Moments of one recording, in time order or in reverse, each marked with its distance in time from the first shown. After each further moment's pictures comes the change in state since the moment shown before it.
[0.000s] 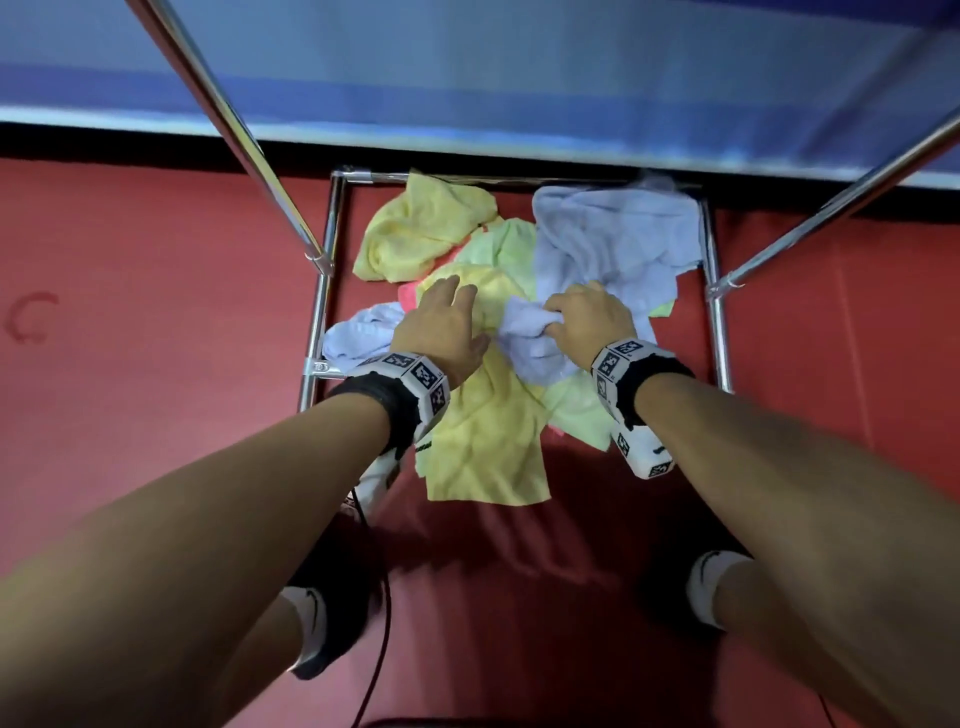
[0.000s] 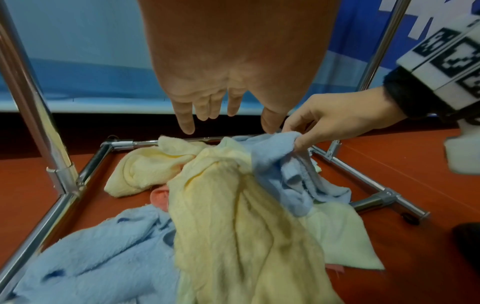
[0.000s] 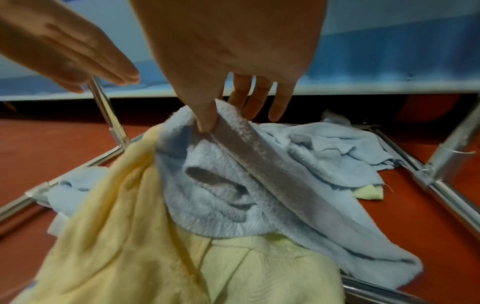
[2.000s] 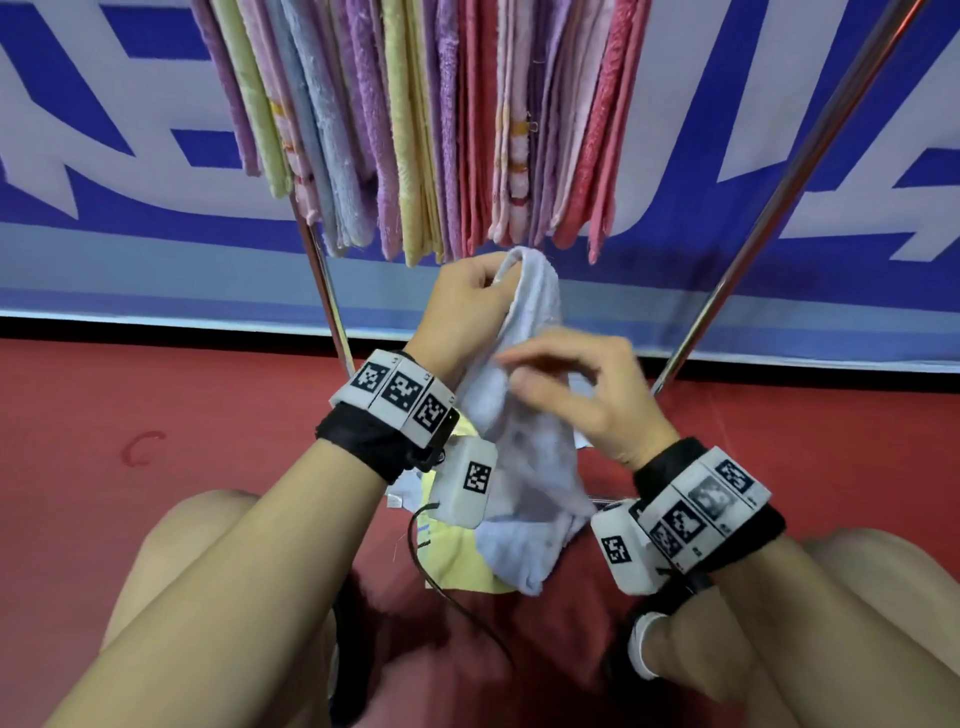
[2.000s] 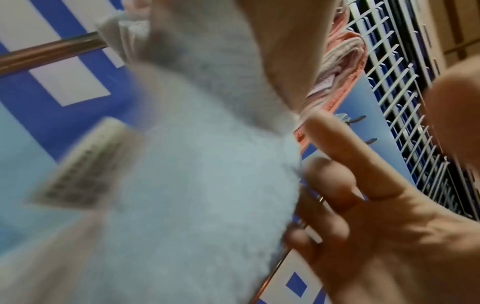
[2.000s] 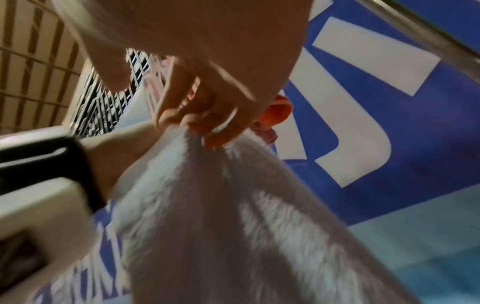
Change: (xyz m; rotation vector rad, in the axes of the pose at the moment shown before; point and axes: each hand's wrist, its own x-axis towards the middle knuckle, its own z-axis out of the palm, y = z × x) left_hand -0.196 0.162 -0.256 -1.068 0.467 0.326; right_hand -0.273 -0.099 -0.274 0.920 0.500 -0.607
